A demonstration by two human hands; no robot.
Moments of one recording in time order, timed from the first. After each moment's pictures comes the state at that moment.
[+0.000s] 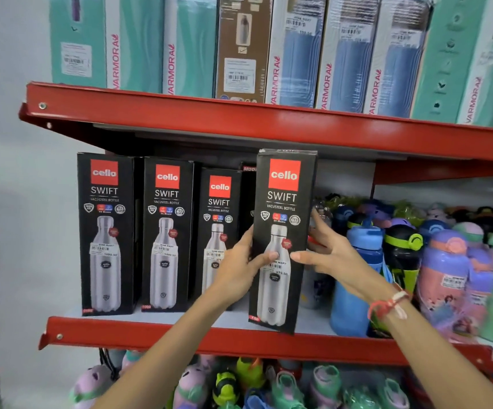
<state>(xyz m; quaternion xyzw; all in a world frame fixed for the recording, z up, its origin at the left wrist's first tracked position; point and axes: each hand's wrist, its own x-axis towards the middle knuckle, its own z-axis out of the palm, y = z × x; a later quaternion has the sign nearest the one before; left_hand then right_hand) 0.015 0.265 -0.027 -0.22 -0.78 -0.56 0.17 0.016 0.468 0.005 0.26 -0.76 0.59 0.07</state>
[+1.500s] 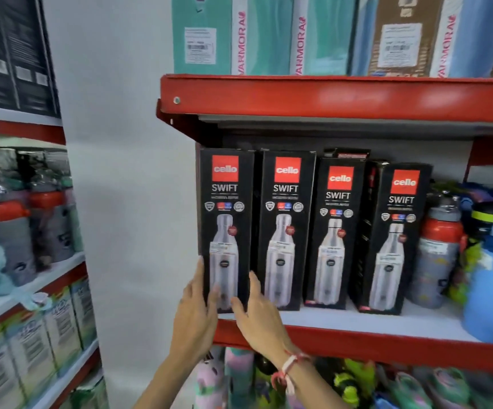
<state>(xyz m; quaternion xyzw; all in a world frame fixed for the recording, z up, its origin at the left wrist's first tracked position) 0.047 -0.003 -0.129 0.02 -0.86 -0.42 0.30 0.014 0.120 -0.125 0.17 -0.92 0.35 0.10</state>
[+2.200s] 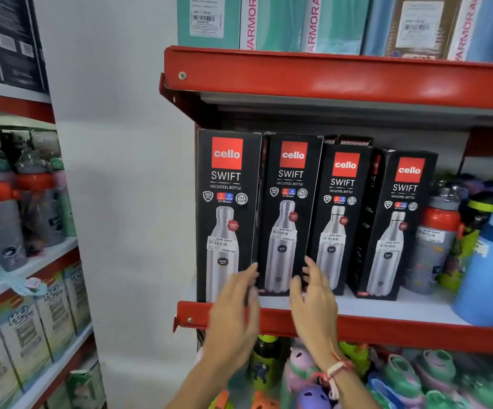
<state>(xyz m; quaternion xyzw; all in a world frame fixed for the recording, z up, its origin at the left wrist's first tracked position) 0.072 0.045 -0.130 -0.13 -0.83 -0.41 0.35 0.033 0.180 -0.120 0.03 -0.87 0.42 0.27</state>
